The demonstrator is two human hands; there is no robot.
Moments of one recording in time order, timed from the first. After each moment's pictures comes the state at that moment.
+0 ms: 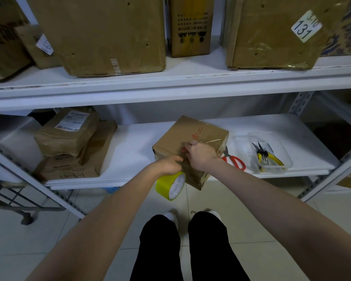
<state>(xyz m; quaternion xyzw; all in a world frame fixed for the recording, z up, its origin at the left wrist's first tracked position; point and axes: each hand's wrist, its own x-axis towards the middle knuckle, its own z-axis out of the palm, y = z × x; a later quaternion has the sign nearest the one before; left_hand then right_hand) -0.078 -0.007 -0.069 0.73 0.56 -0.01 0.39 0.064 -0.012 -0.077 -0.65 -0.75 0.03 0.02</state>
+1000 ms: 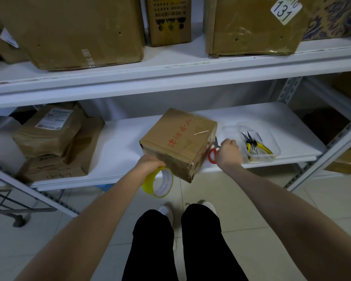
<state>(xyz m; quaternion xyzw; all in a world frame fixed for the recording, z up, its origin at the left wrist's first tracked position) -0.089 -0.024 -0.072 0.54 0.68 0.14 0.48 0.156 -0.038 -0.131 -0.85 -0.48 0.12 0.17</state>
